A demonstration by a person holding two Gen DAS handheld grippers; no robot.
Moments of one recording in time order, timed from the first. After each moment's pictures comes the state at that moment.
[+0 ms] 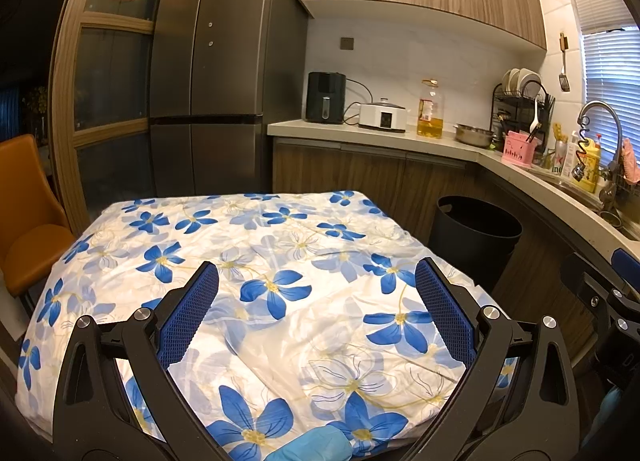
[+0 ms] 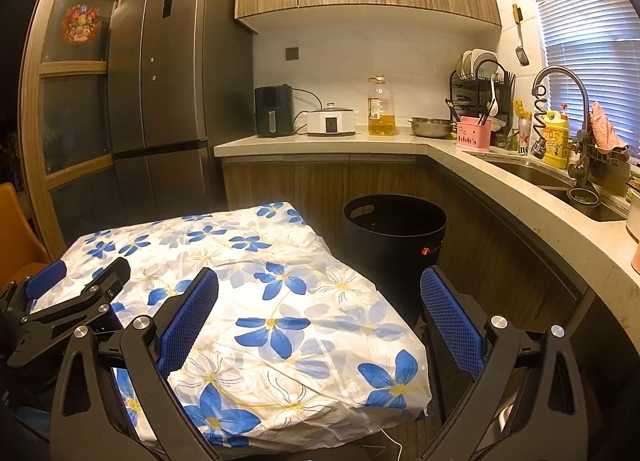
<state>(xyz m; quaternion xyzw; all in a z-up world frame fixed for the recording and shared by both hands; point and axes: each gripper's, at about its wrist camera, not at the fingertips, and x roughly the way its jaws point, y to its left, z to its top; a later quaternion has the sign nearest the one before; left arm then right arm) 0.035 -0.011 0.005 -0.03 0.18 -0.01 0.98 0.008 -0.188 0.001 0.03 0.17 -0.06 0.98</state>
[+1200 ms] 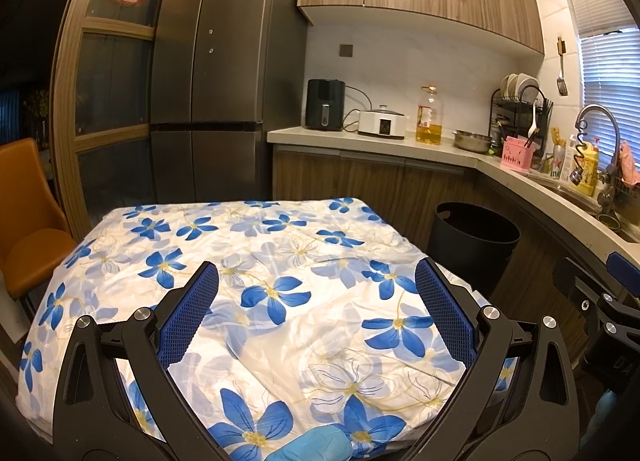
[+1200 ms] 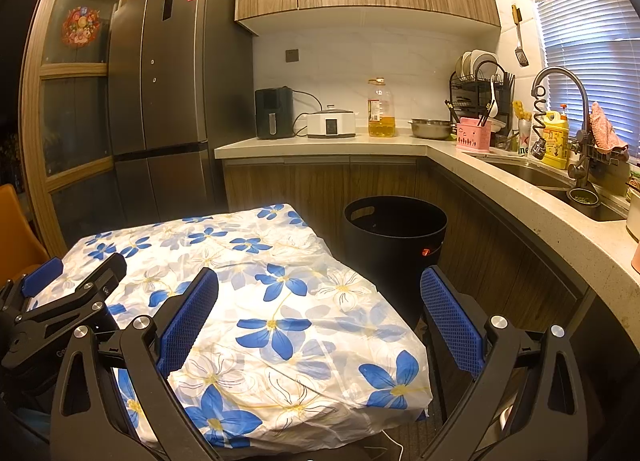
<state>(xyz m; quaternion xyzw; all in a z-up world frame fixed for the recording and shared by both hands) 0.031 -0.012 0.012 -0.03 0.17 -0.01 0.98 0.009 -0.186 0.005 0.03 0.17 -0.06 0.98</state>
